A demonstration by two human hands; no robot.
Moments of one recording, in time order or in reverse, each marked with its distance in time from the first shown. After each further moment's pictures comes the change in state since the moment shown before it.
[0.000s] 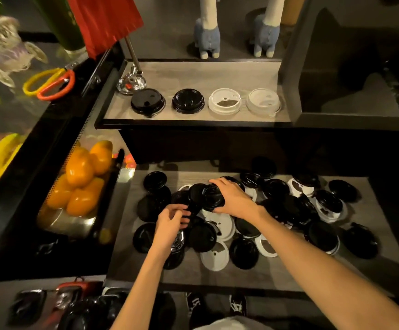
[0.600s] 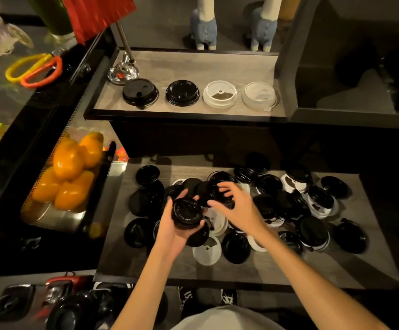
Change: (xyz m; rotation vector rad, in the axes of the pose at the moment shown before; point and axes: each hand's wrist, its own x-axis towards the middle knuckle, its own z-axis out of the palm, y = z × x) left_hand -0.016 -0.001 0.030 -0.849 -0.243 -0.292; right_hand -0.069 -0.006 0.010 0.395 0.329 0.124
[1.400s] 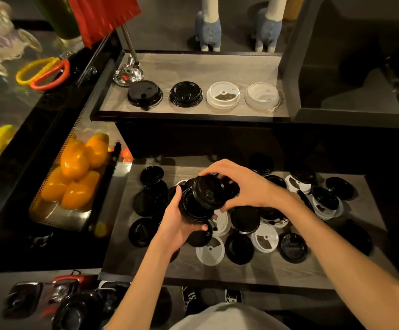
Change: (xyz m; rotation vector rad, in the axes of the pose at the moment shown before) left_hand -0.028 0.024 0.029 0.306 -0.175 -0.048; right_hand 0.038 -0.056 -0.074 -0.119 -0.460 -0.427
